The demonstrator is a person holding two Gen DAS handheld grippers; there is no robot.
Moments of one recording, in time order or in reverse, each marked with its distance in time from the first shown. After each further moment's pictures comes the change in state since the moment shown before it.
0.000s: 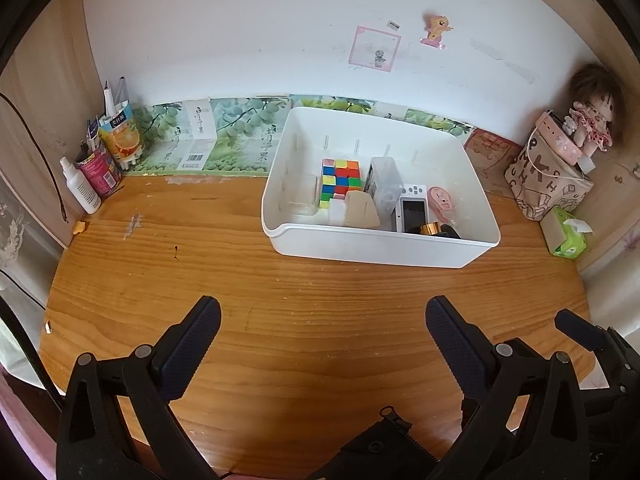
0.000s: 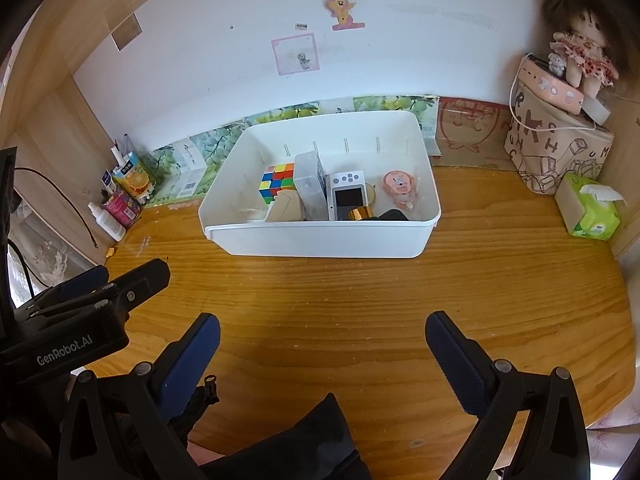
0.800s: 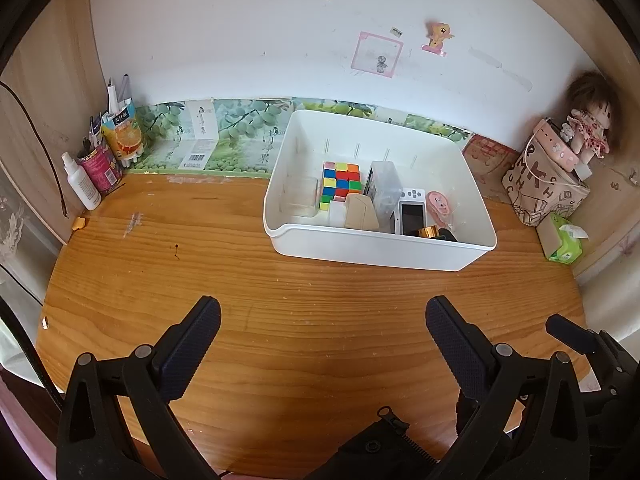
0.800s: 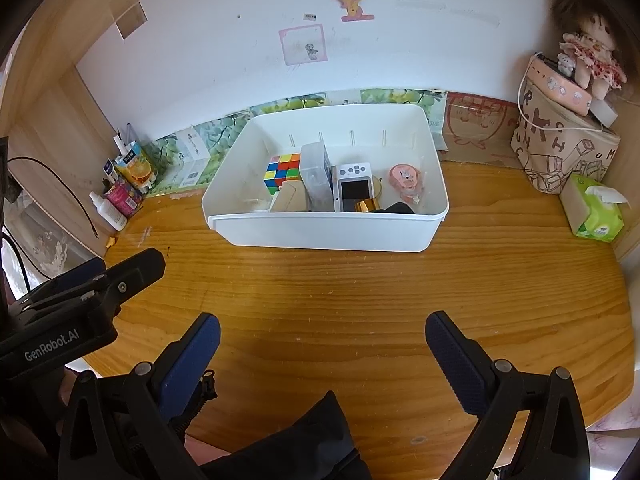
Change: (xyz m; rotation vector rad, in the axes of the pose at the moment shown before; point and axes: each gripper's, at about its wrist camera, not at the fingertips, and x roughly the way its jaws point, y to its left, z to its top) left arm -0.005 0.004 -0.002 -0.015 -0.016 -0.009; right arm 0.005 0.004 0.000 -0.023 0.031 0.003
